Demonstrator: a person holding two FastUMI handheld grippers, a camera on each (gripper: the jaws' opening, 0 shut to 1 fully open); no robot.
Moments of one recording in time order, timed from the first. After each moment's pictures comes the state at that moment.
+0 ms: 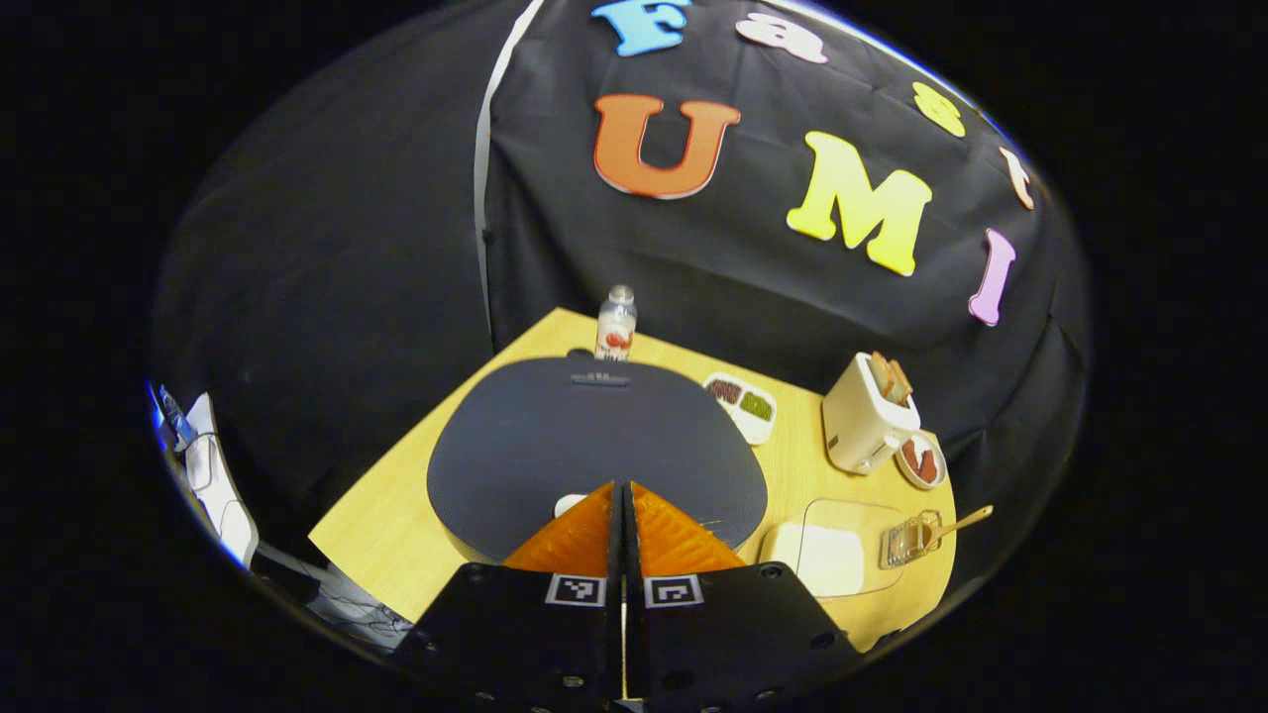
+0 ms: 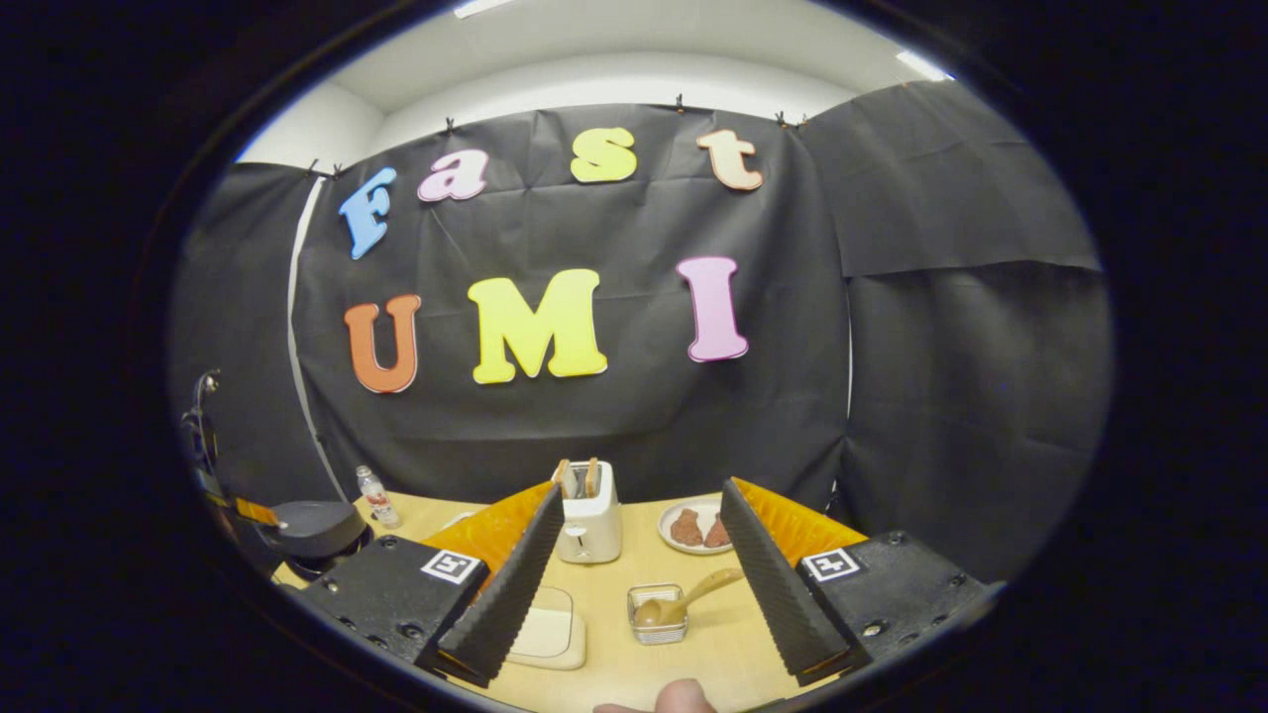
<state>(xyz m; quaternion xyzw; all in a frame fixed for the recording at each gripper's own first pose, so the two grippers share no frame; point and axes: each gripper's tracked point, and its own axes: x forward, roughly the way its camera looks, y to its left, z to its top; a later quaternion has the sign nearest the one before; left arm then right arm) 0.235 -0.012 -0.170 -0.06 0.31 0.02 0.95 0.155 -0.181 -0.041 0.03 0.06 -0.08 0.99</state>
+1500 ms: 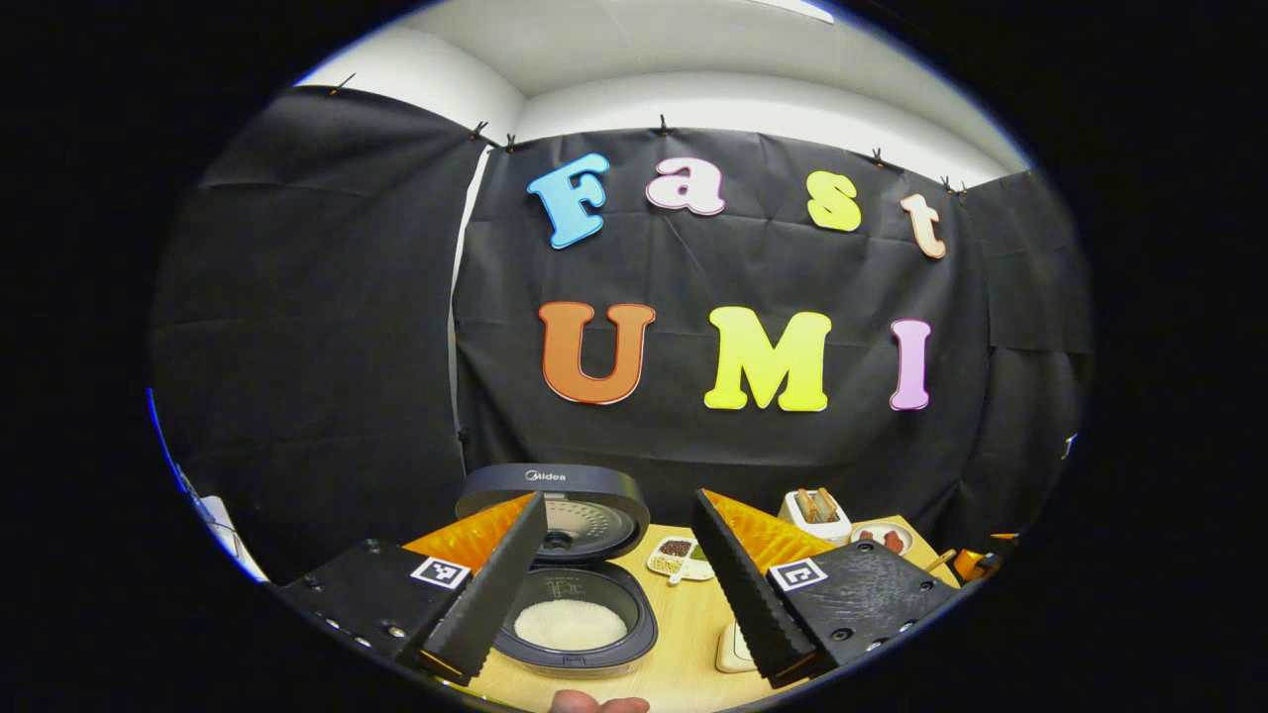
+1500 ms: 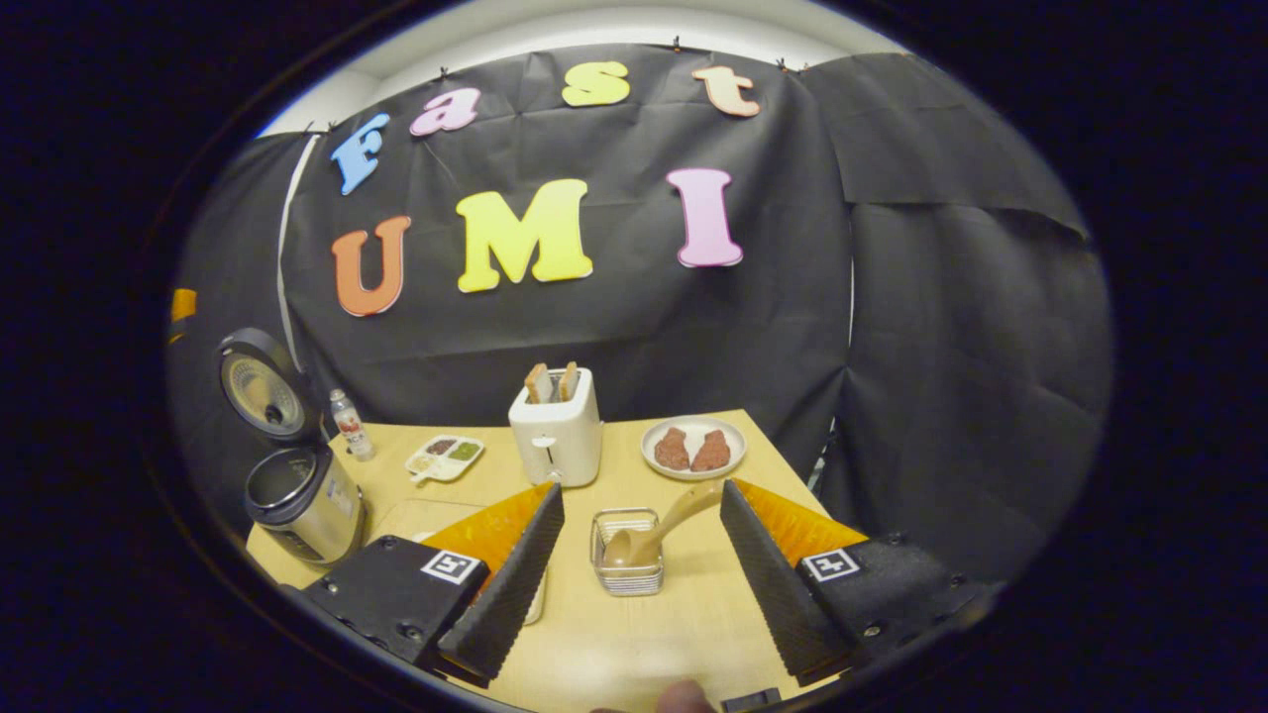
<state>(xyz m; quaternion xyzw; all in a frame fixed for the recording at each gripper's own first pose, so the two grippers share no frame) 0.210 -0.070 -0.007 0.01 0.06 -0.02 1.00 0.170 -0.217 -0.193 0.04 0.18 -0.08 0.98</state>
